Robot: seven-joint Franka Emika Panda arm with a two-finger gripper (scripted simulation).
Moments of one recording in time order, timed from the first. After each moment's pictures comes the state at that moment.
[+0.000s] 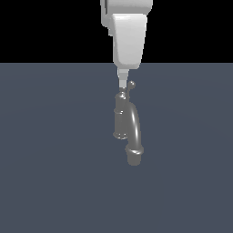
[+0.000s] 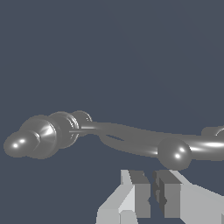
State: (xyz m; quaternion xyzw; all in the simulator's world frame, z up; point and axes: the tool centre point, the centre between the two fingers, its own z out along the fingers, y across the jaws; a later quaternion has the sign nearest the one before) arm -0.104 -0.014 0.248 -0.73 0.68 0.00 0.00
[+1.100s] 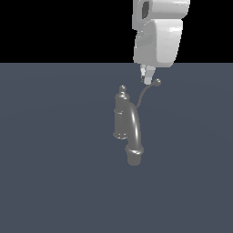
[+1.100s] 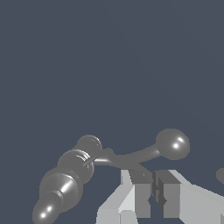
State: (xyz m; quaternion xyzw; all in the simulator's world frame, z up) arm -0.074 -0.079 0.249 -0.73 0.68 0.00 0.00
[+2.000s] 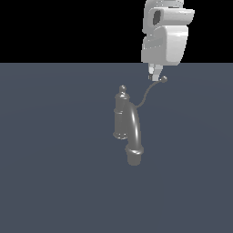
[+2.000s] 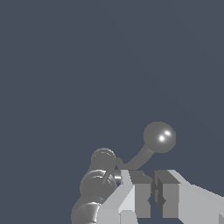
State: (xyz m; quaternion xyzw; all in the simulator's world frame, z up) arm -0.031 -0.111 0.249 -0.73 0.68 0.00 0.00
